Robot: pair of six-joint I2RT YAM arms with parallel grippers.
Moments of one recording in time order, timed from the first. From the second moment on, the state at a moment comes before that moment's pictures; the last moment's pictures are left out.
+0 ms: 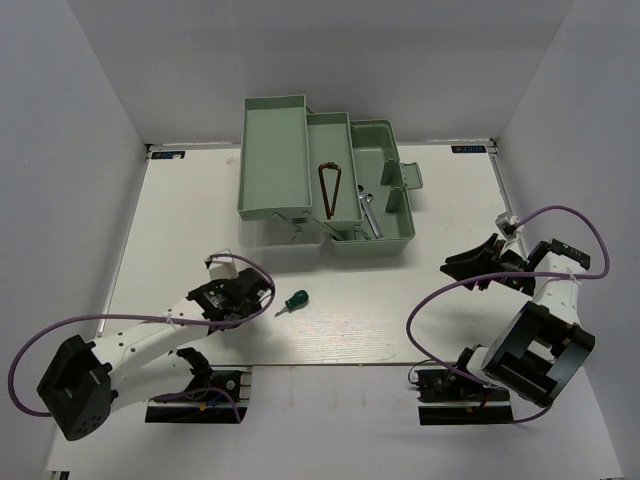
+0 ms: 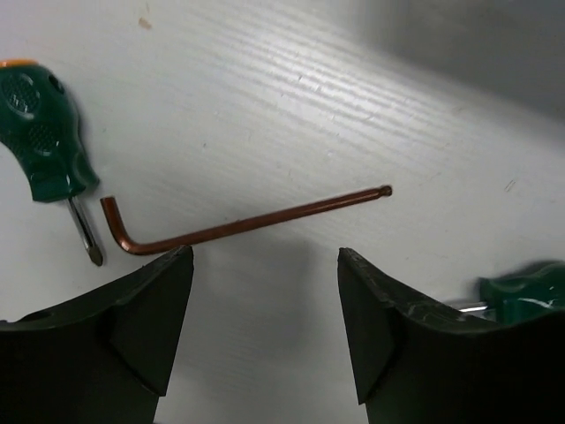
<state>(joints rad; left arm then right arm) -0.79 1.01 0.53 -0.74 -0.62 -1.05 -0.57 1.25 0.86 -1.40 -1.44 -1.40</state>
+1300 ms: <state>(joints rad) -0.67 1.02 0.41 -0.49 -0.38 -0.86 -0.61 1.26 0.86 -1.40 -1.46 -1.39</state>
